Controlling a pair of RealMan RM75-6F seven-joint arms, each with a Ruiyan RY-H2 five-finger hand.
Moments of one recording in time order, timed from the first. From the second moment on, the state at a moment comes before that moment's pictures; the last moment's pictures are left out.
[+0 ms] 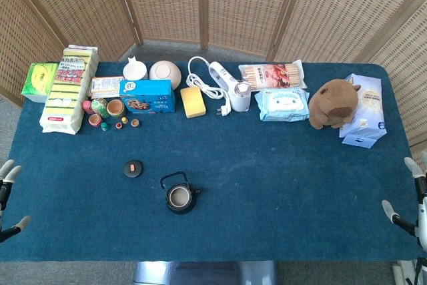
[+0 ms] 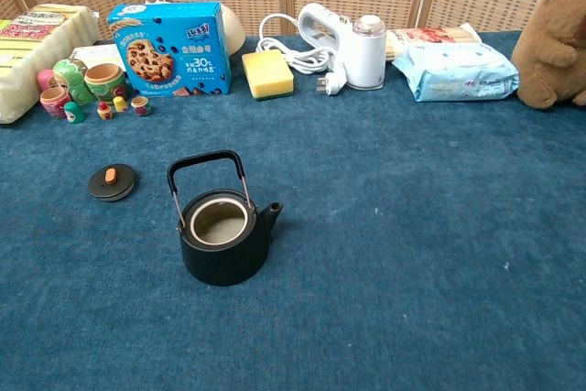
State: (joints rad) left arm 0.06 -1.02 0.03 -1.75 1.64 1.64 0.08; right arm -0.05 -1.00 0.10 -1.85 -1.53 1.69 -0.07
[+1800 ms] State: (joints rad) left arm -0.53 -1.49 -0.15 -1.61 1.03 1.06 0.88; right arm -0.03 -0.96 0.08 -1.86 -1.53 1.59 0.02
